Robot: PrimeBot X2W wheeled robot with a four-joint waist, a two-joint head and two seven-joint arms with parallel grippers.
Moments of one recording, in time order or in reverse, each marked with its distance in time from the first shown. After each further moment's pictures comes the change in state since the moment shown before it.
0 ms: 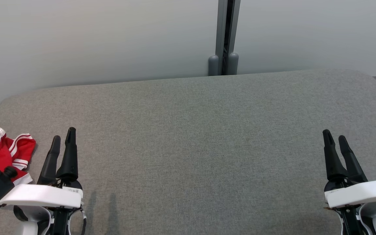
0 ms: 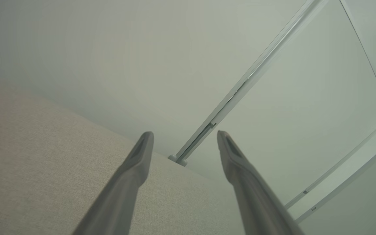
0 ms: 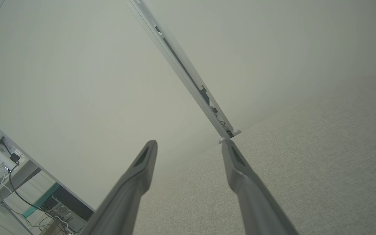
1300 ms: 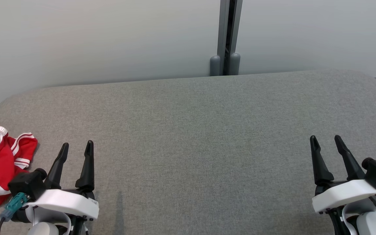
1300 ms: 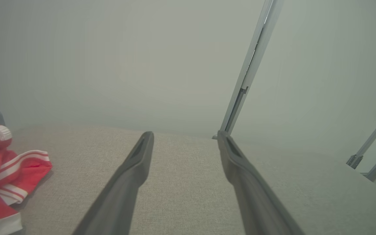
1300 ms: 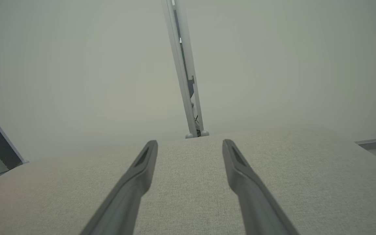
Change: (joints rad) left arm -0.015 0.044 -0.092 0.128 0.420 0.035 -0.126; right arm -0.038 0.017 -0.010 0.105 -0.474 0.000 -0.047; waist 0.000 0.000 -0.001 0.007
